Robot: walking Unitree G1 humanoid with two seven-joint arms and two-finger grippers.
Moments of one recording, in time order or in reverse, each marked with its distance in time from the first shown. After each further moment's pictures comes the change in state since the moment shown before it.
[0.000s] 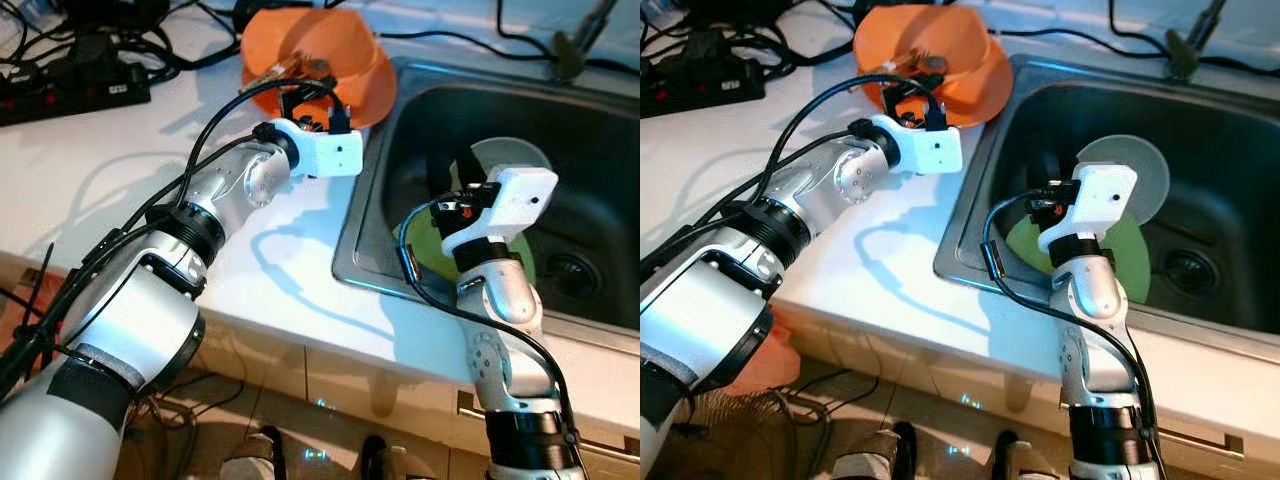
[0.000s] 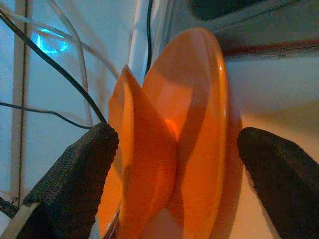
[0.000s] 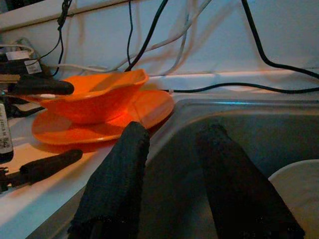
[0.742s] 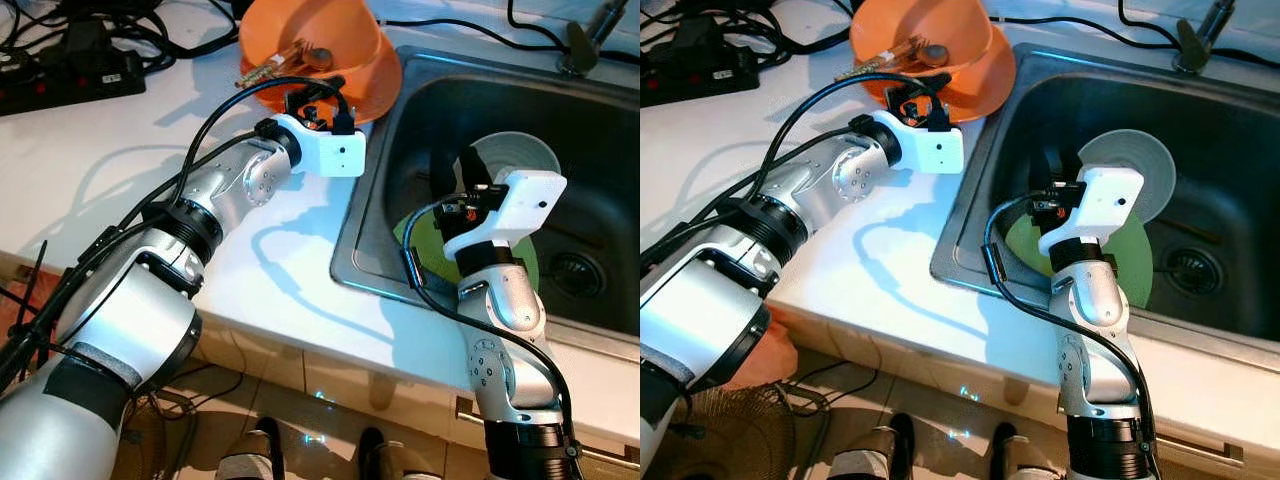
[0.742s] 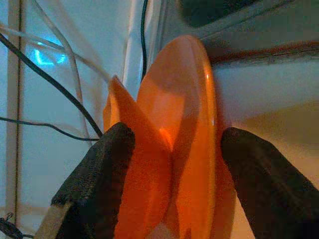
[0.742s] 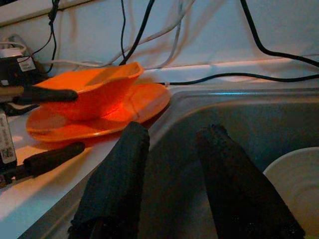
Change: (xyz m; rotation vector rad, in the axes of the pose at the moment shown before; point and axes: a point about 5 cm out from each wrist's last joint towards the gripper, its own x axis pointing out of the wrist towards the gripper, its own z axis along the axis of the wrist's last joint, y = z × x) left arm -0.001 0.003 0.002 0.051 -0.041 0.014; right arm -0.006 0.003 0.004 0.027 0.001 -0.025
